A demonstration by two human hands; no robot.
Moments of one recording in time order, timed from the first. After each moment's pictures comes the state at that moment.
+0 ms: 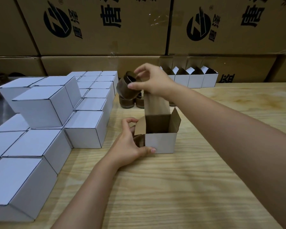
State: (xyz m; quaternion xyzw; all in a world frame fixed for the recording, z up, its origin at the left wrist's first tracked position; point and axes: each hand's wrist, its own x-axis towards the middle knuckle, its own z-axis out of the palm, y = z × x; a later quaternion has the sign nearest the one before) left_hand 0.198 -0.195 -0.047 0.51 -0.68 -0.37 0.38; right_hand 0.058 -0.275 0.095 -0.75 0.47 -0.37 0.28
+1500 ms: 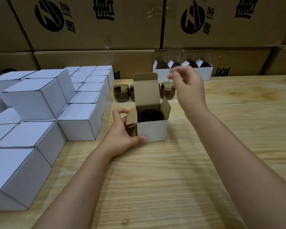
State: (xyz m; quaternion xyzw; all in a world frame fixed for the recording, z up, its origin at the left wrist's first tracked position) left_hand 0.198 -0.198 -0.047 0.52 -0.68 -0.35 0.39; right_hand 0.001 -0.211 0.059 -0.57 0.49 -0.61 0.23
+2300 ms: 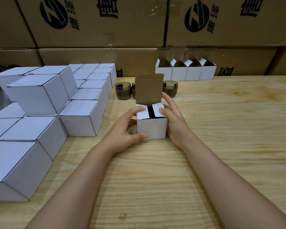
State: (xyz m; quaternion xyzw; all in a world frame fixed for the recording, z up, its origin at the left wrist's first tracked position) left_hand 0.193 -0.187 -0.038 0.46 -0.74 -0.31 0.38; right_hand 0.010 -0.207 -0.027 -0.52 0.33 -0.56 0.56
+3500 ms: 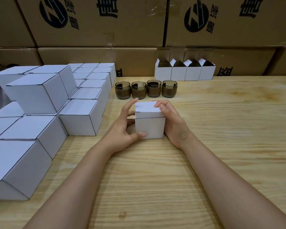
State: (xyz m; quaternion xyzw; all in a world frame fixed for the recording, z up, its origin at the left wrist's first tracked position) left_hand 0.192 -0.186 -0.037 0.45 -0.74 -0.31 0.40; right_hand 0.010 -0.204 -0.030 -0.53 0.29 -0.54 0.59
